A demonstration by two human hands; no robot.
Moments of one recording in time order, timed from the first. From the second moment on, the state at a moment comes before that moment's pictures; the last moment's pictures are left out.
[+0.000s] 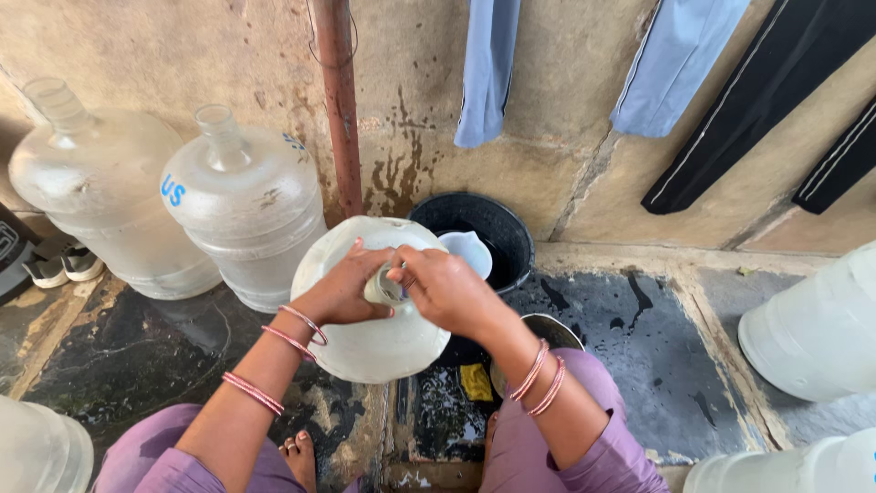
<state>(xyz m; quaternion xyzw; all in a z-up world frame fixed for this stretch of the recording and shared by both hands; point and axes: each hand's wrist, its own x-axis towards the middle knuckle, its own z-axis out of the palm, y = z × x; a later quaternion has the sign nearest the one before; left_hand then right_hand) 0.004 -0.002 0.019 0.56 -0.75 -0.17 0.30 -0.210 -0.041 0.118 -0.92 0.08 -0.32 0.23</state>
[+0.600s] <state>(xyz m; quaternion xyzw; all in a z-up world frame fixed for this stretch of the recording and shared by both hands) 0.007 -0.008 0.005 0.54 -0.77 -0.15 0.30 -0.229 -0.048 0.150 -0.96 0.11 -0.22 0.15</state>
